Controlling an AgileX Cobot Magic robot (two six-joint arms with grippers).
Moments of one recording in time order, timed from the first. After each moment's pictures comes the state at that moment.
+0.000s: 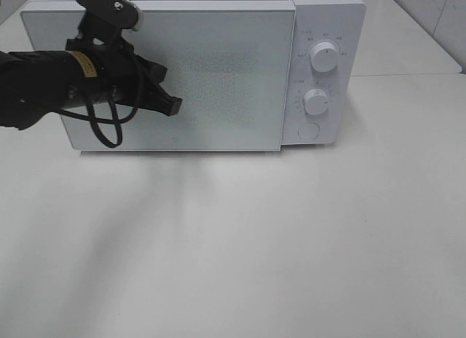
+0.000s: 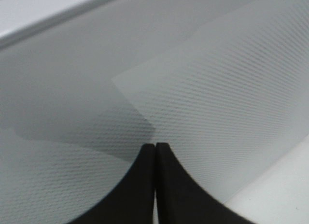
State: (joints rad) left arm -0.47 1.84 -0.96 0.10 -0.39 0.15; right arm 0.31 0.00 -0.50 -0.01 1.02 -0.04
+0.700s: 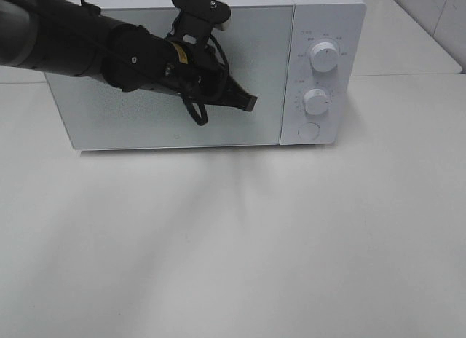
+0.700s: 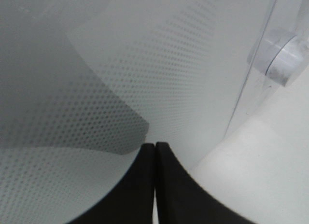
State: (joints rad) left arm -0.63 2.04 -1.35 -0.02 -0.01 0.12; right arm 0.31 0.00 -0.50 -0.01 1.02 -0.04
